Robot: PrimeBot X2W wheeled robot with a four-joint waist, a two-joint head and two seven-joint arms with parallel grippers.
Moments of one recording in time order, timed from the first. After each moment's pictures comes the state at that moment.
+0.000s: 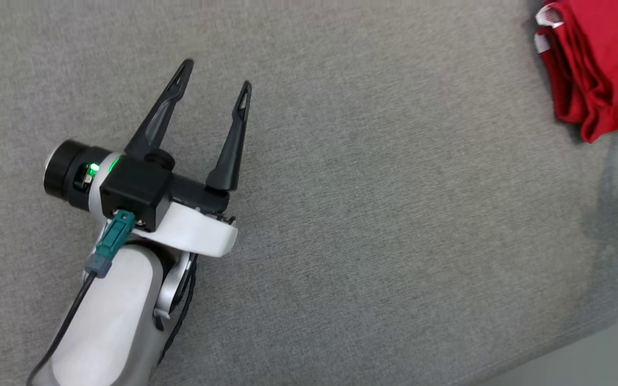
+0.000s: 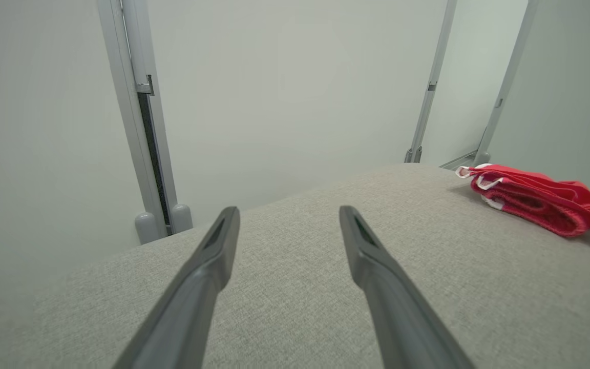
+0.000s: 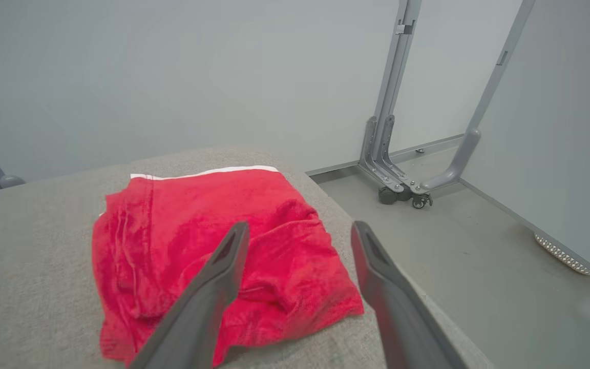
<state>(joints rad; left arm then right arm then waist) -0.47 0.17 -0.34 -0.01 -0.15 0.02 -0.12 -0.58 -0.47 0.04 0.65 0.61 0.13 -0.26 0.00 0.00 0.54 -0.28</state>
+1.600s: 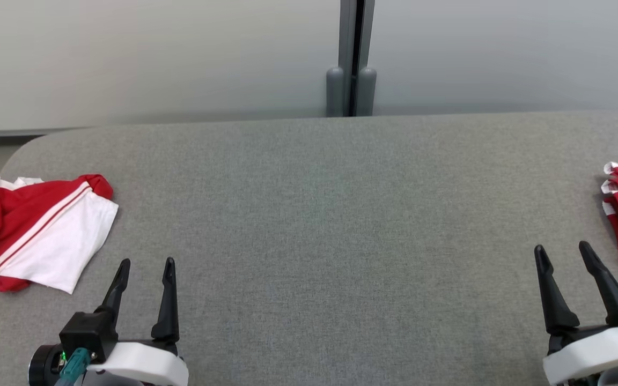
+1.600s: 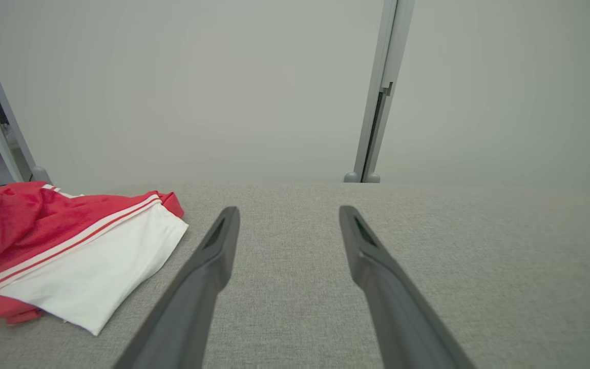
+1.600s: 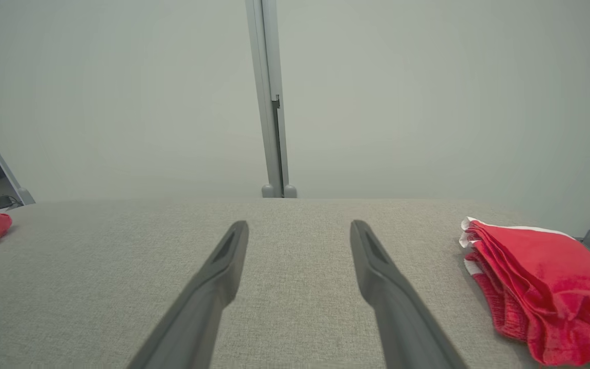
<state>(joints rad) -0.02 0.18 -0.20 0.15 -0.34 0.12 -0.23 0.04 -0.18 0.00 -0.04 0.25 0.13 0.01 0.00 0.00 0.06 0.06</state>
